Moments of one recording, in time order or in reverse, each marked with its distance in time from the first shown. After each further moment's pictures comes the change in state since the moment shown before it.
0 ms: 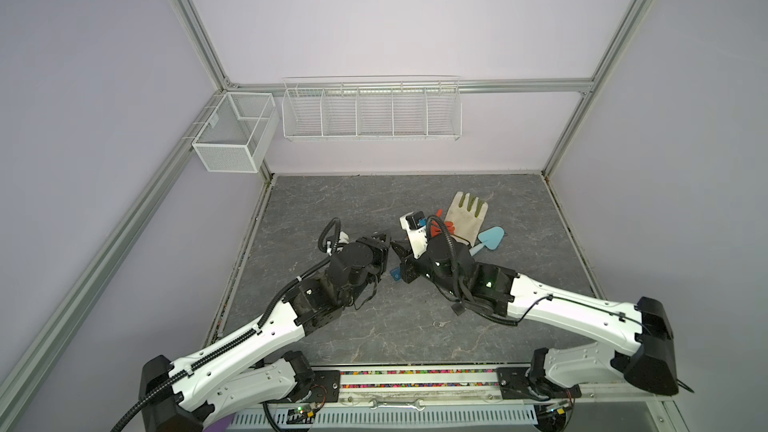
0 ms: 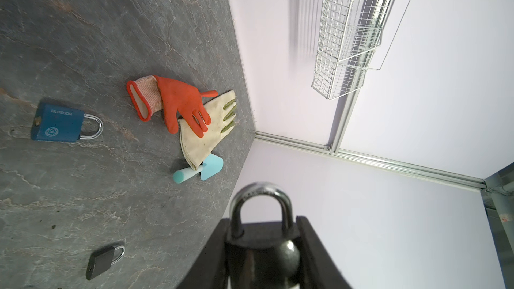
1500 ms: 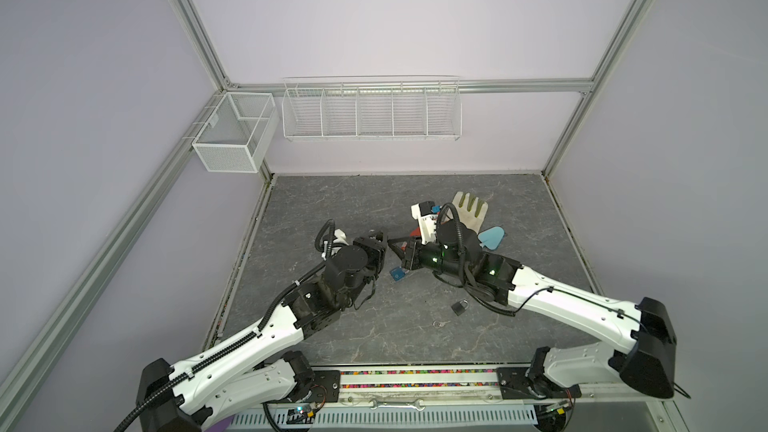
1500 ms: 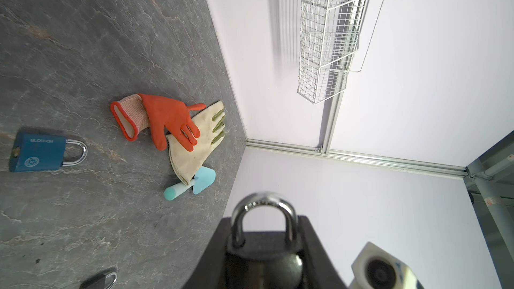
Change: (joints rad) left arm 0.010 -0.028 -0.062 0.119 -0.019 0.087; right arm -0.132 0.000 -0.013 0.057 -0.346 0.462
